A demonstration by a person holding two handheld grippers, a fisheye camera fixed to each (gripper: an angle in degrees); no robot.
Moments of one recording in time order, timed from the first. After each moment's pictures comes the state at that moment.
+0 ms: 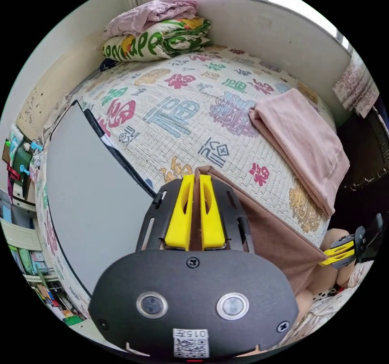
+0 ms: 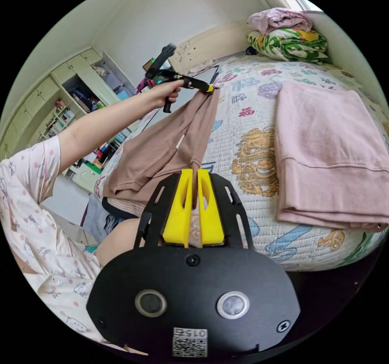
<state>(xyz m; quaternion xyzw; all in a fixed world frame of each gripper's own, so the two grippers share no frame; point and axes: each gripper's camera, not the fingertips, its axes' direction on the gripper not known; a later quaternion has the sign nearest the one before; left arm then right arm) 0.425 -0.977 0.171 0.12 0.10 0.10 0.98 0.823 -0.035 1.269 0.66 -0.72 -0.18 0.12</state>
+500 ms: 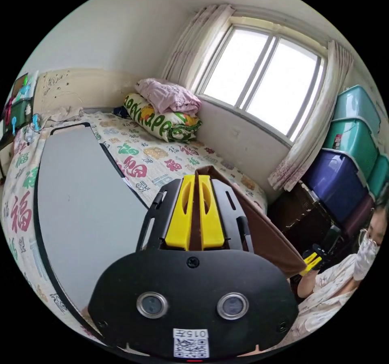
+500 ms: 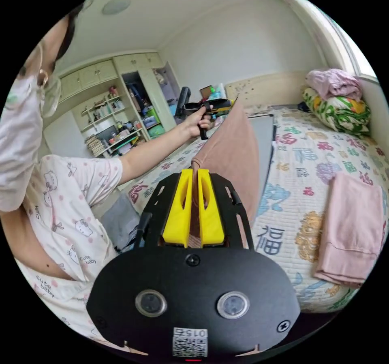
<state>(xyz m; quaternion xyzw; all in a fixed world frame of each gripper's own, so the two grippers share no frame) 0.166 -0.697 0.076 0.37 0.32 -0.03 0.87 0.853 0.068 1.301 0.76 -0.61 -0.21 -0.04</state>
